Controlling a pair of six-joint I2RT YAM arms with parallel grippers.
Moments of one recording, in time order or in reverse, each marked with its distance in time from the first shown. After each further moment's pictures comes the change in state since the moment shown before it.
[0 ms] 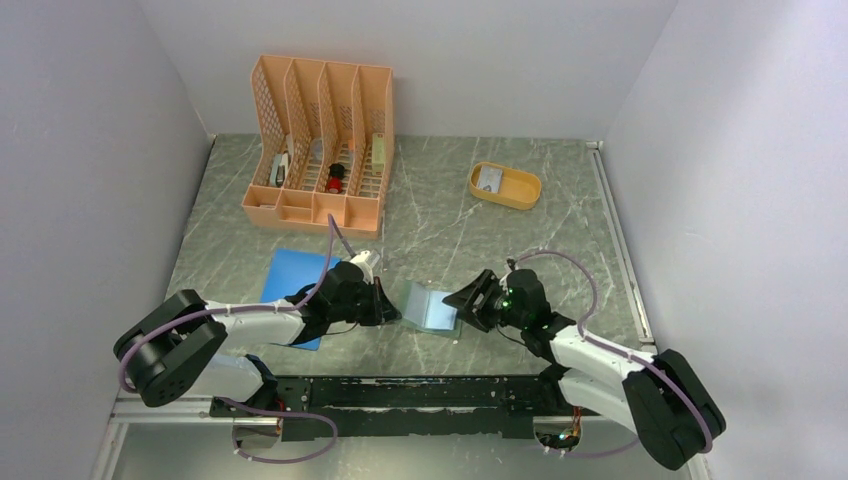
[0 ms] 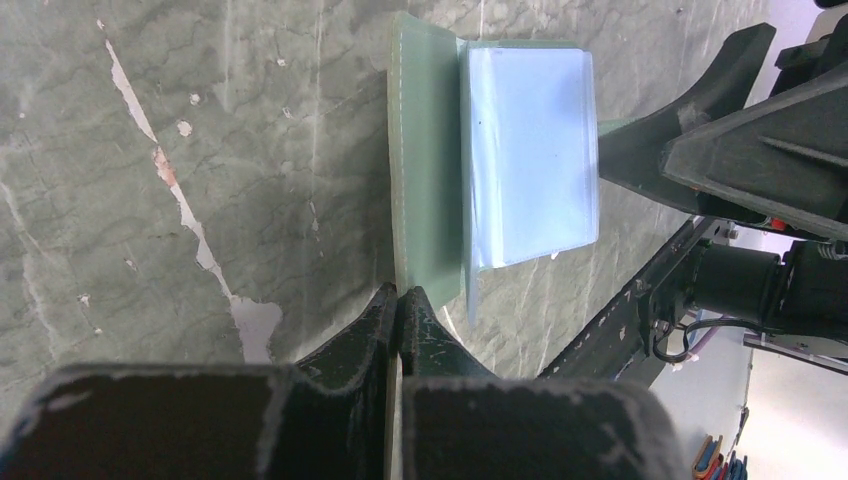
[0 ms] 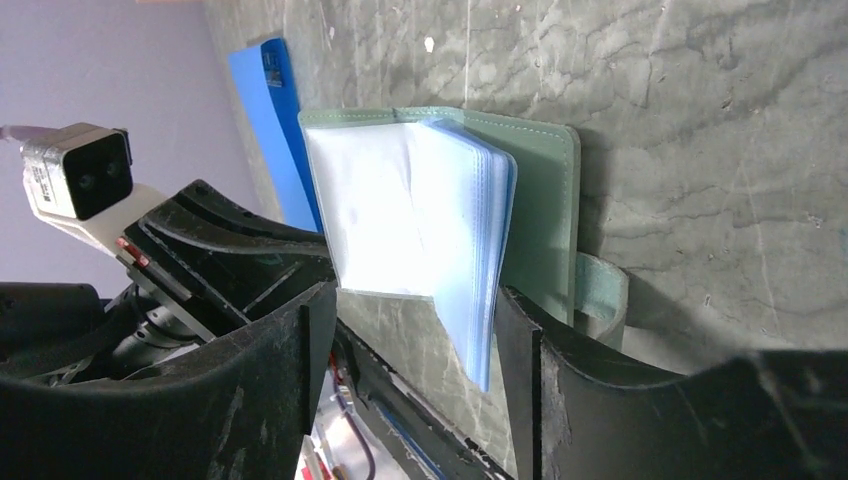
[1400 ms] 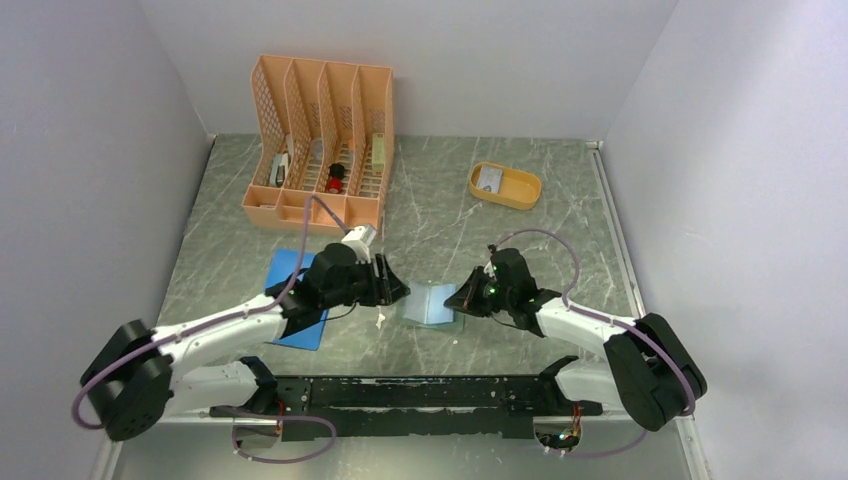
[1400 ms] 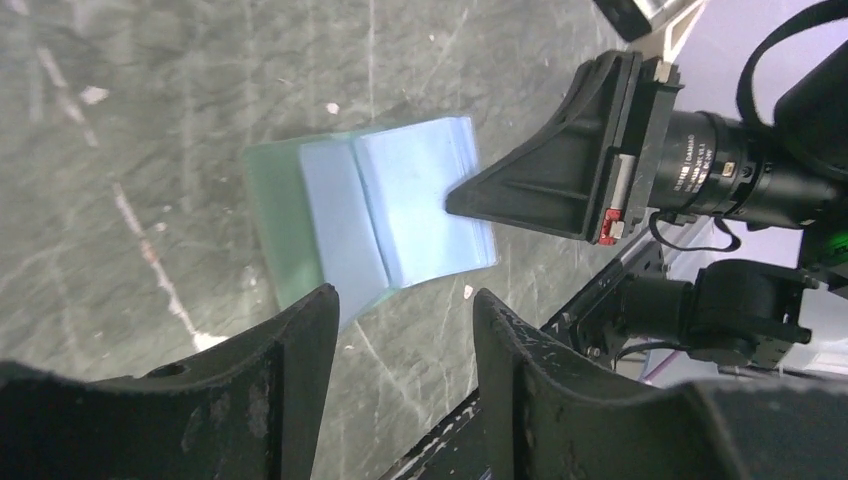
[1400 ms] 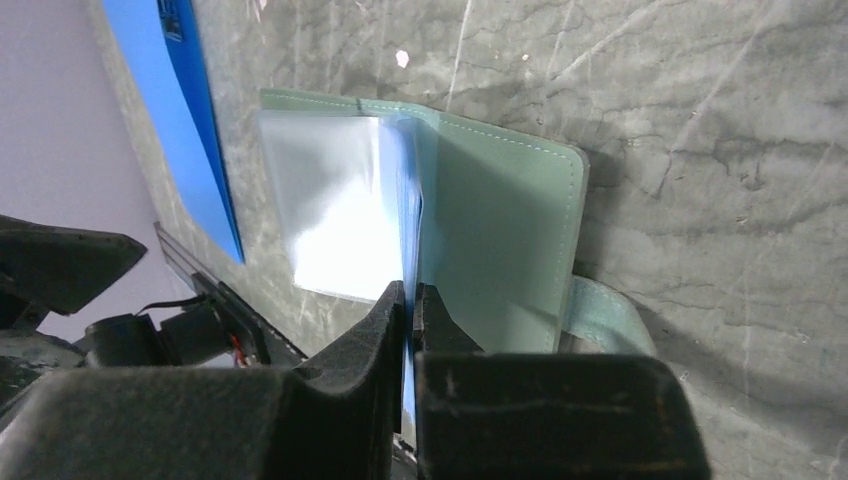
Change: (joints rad) left arm -0.007 -0.257 0.151 -0.275 -0.097 0.057; right arm 0.002 0.220 0.203 -0.154 -0.032 -0.264
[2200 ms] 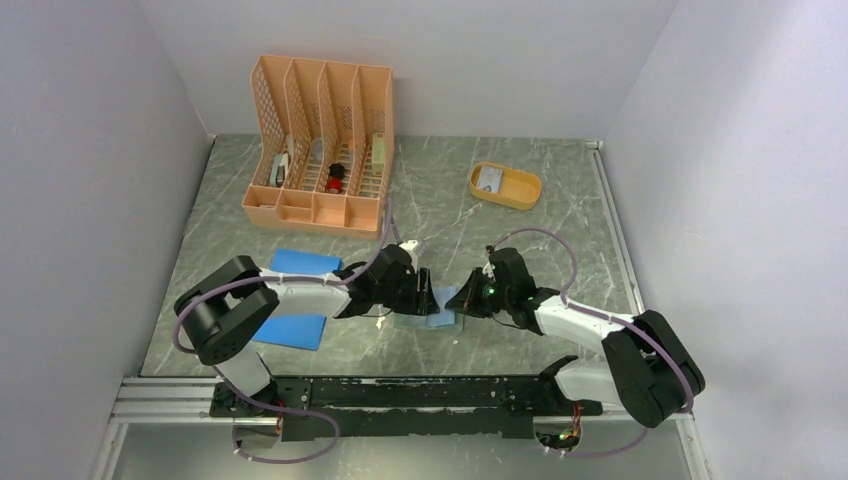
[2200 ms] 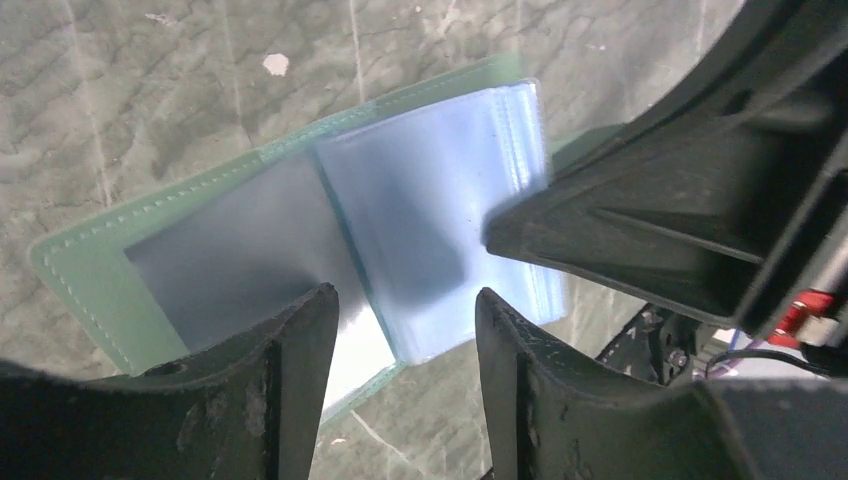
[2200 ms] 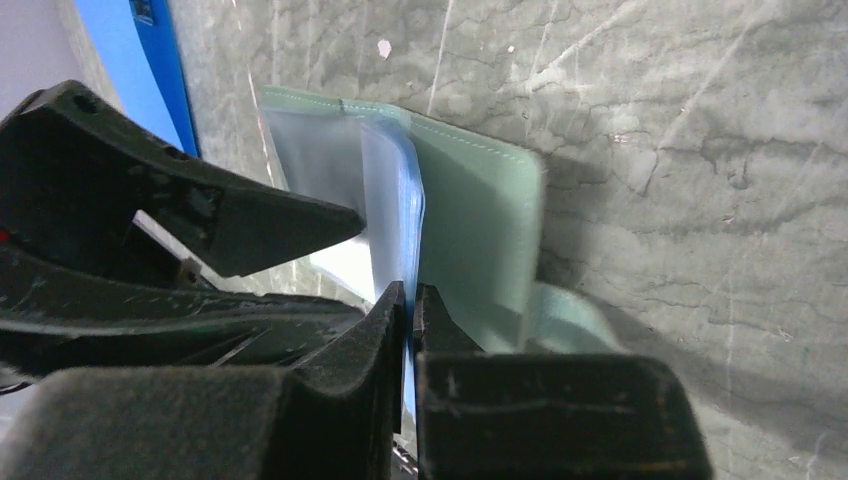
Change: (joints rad) left arm -0.108 0.550 0.206 0.129 0.083 0.032; right arm 0.000 0.022 0.014 -0.040 0.002 -0.045
